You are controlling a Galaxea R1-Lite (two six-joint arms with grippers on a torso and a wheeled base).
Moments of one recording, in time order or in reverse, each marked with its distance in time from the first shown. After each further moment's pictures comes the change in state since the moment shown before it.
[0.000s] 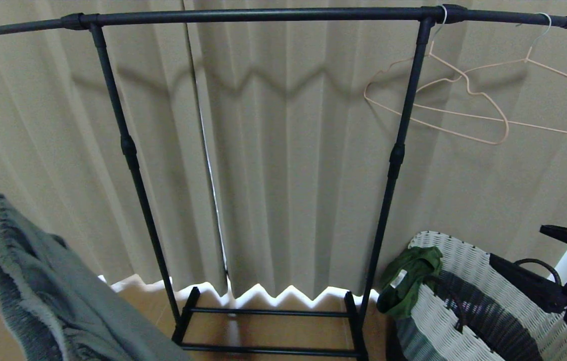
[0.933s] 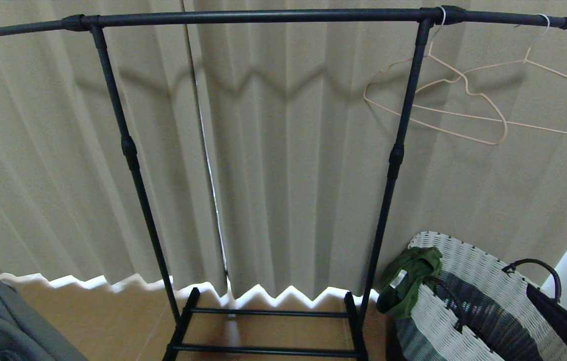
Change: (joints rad) left arm 0.120 -0.261 0.190 0.001 -0.193 -0.055; right arm -0.039 -0.143 0.242 -0.159 -0.168 -0.028
